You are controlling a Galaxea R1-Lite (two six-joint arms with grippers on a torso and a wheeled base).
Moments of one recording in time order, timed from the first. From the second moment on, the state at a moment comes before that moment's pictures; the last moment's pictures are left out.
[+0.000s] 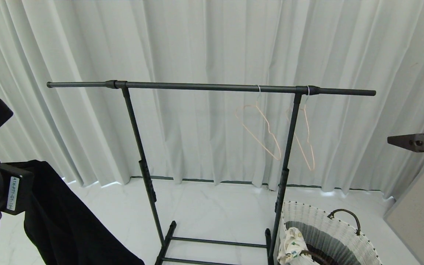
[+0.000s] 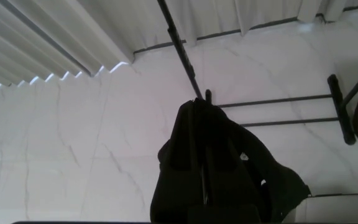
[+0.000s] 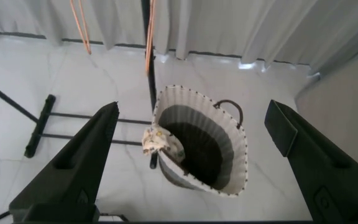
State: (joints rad) left arm -0.17 1.07 -0.87 0.28 0.19 0.25; right arm 0.32 1.22 -1.09 0.31 -0.25 0.12
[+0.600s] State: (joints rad) left arm -0.17 1.06 -0.87 0.28 0.19 0.26; right arm 0.32 1.35 -1.09 0.19 -0.19 0.14
